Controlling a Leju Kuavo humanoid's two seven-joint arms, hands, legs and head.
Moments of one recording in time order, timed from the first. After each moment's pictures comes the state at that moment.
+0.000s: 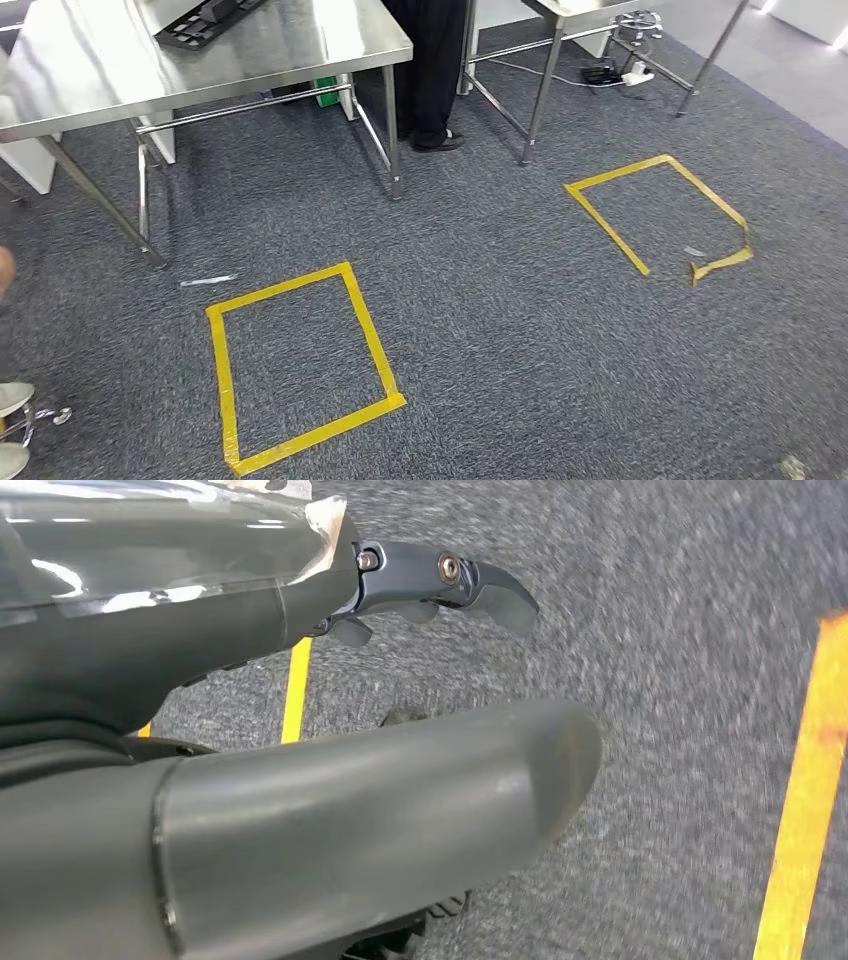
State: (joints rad) left arm -0.18 -0.23 0.68 -0.24 -0.16 0.35 -0.10; right arm -0.04 -0.01 -0.02 -0.17 0.08 -0.31 0.26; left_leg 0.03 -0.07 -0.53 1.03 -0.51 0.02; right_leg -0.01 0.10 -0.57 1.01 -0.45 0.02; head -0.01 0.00
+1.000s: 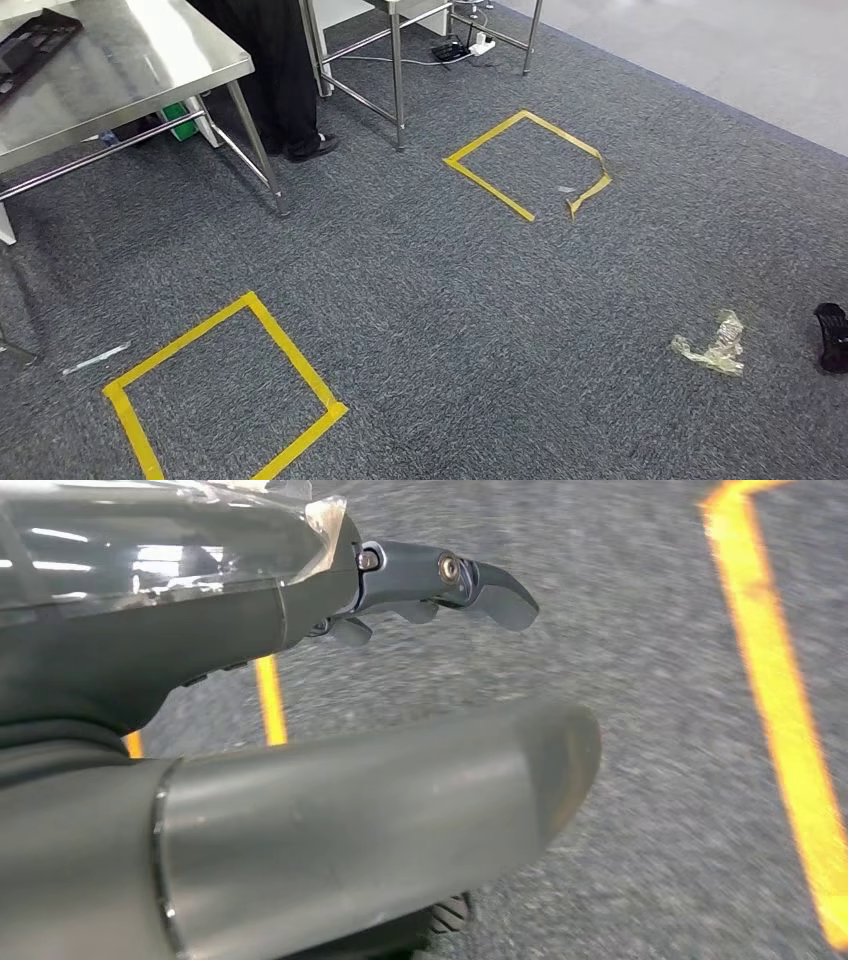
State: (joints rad) left arm -0.18 -0.20 0.66 -0.24 -0.17 0.34 -0.09; right arm -0.04 0.03 -0.04 -0.17 0.07 -0.31 0.23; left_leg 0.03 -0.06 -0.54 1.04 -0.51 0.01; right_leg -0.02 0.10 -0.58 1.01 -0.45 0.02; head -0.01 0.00
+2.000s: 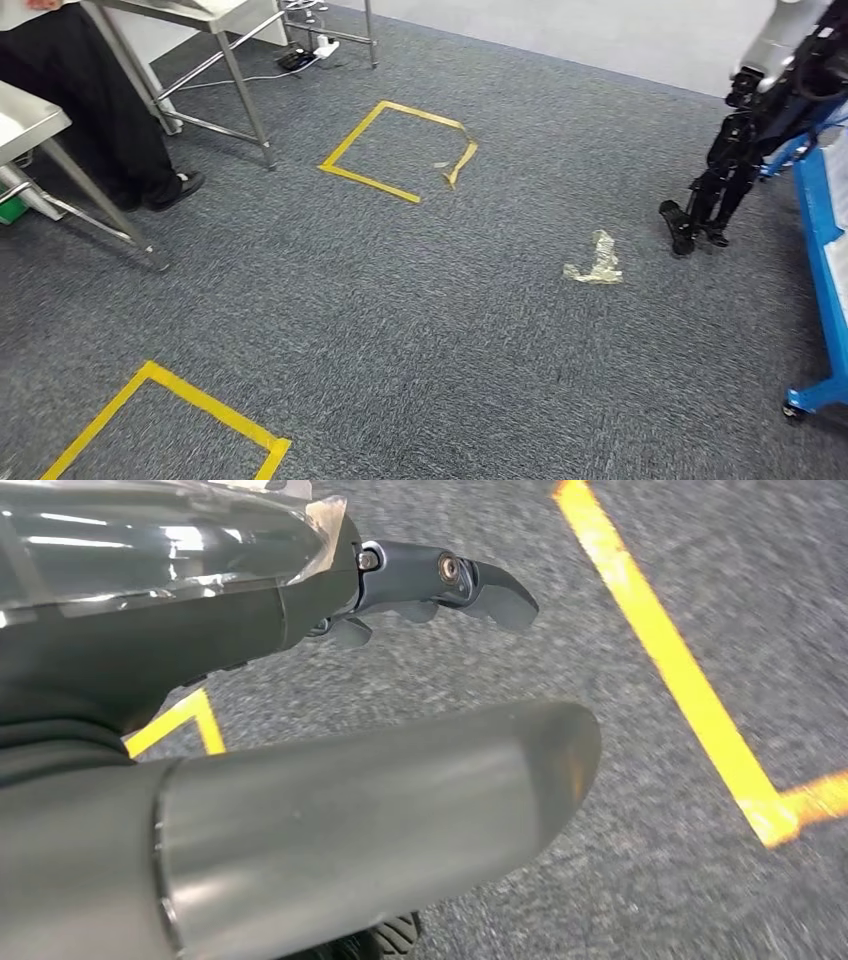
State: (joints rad) left arm -0.16 -0.14 0.71 -0.24 -0.08 0.32 -0.15; right arm -0.05 0.05 -0.02 -0.17 0.16 -0.30 0.22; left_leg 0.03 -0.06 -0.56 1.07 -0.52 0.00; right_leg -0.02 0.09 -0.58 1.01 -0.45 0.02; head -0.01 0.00
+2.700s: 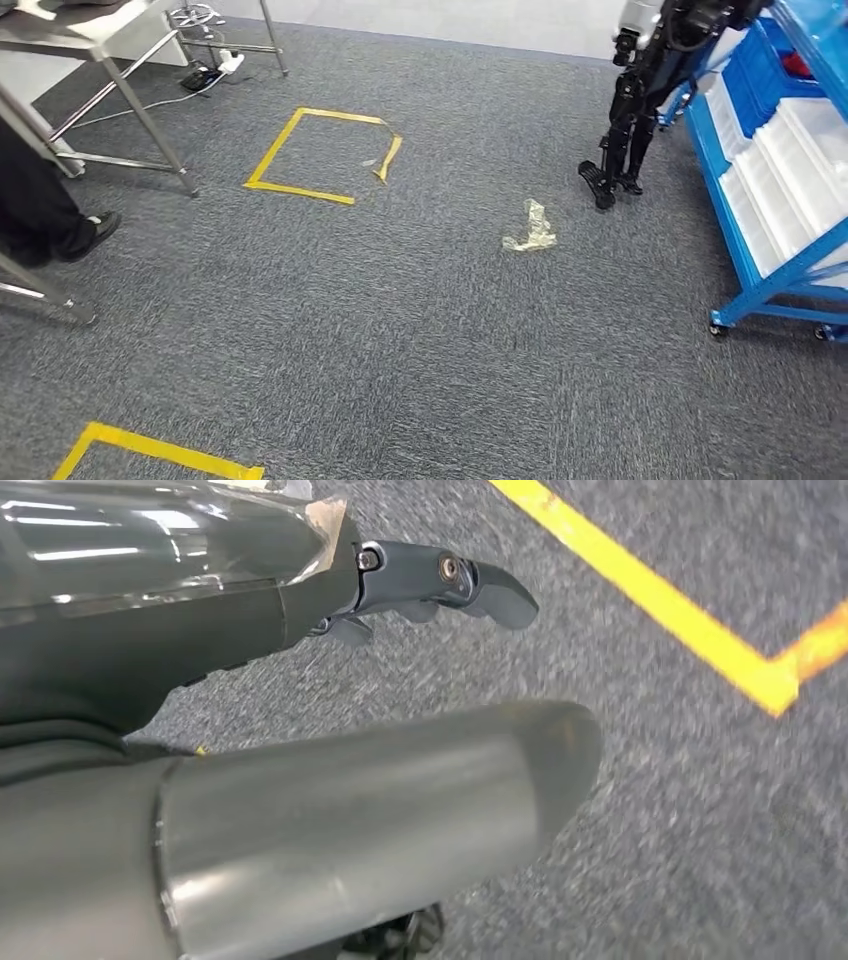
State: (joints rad) left arm -0.15 -0.25 0.69 -0.24 -0.13 0.38 -0.19; right arm -0.05 0.05 -0.02 -0.17 0.12 -0.31 0.22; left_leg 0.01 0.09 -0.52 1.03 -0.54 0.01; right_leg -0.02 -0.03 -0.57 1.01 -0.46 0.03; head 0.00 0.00
